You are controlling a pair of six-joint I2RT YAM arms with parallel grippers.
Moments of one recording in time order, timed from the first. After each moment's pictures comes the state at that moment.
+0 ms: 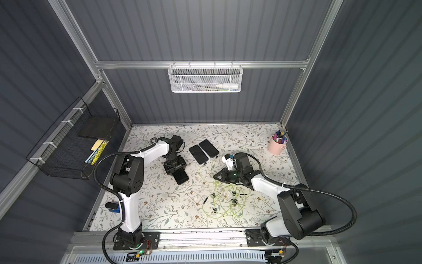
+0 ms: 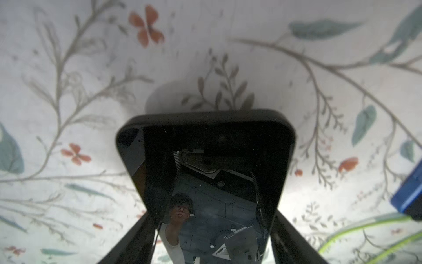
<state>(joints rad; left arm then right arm) -0.41 2.02 1.54 -1.09 0.13 -0.85 0.43 1.42 0.64 0.02 -0.71 0.60</state>
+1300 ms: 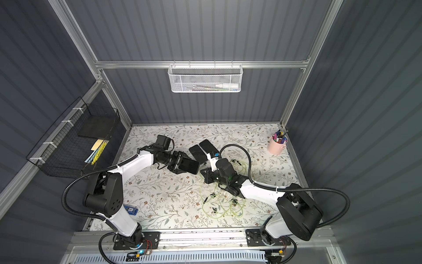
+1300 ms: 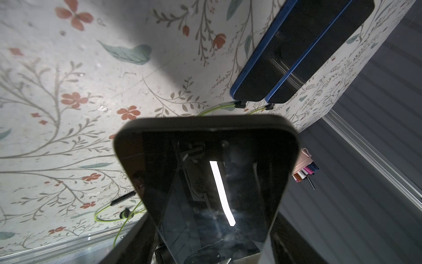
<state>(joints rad) -0.35 1.70 1.17 -0.56 0.66 -1.46 0.77 1.42 0.68 0.27 -0.18 0.56</state>
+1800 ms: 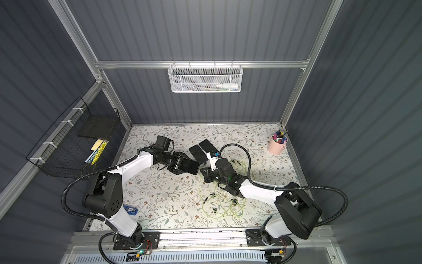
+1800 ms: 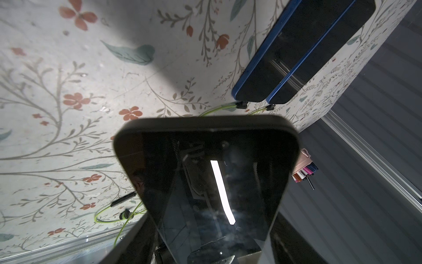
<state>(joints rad) -0.35 1.69 1.15 -0.55 0.66 -1.46 0.77 1.44 0.68 0.31 -0.16 0.56</state>
